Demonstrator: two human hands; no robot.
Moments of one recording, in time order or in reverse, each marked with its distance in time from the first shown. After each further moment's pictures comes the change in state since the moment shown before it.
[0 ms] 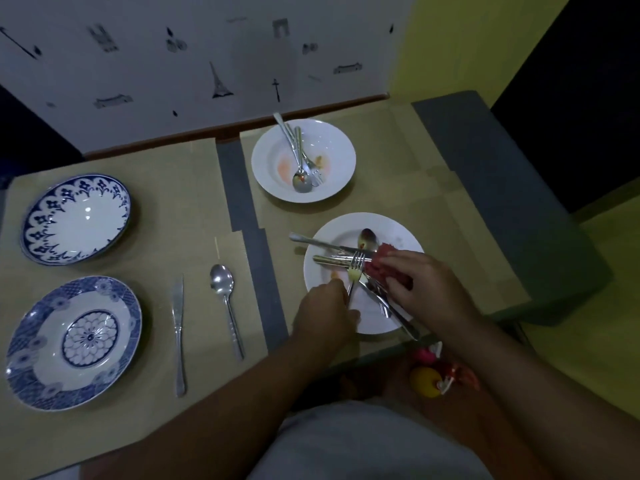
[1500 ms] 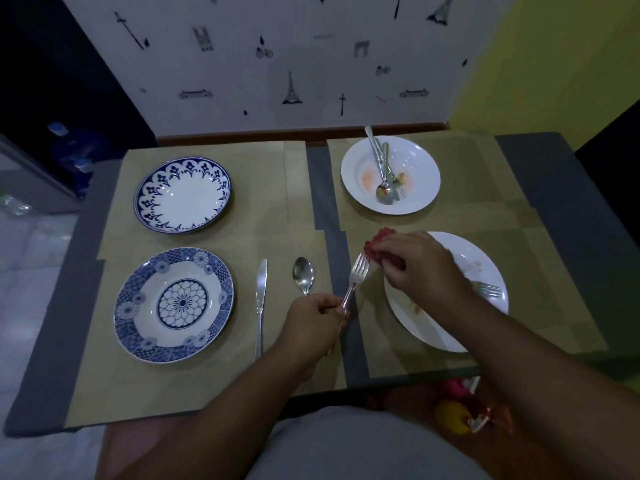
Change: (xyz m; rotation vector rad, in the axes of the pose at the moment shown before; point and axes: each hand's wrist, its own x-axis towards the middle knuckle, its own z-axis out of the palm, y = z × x) left_hand -0.063 -0.103 -0.092 -0.937 0.098 -0.317; right_hand 0.075 -0.111 0.063 -0.116 0.009 -0.314
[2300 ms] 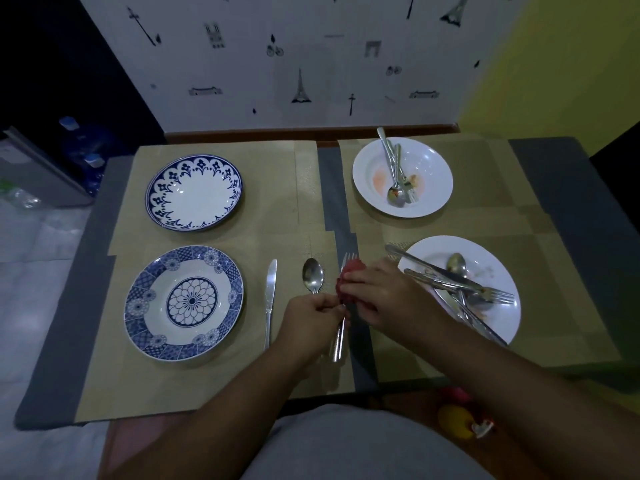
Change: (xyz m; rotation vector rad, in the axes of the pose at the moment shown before) left_hand 0.002 0.004 -0.015 -0.053 0.059 0.010; right_hand -0.018 -0.039 0.032 -0.007 -0.161 -0.358
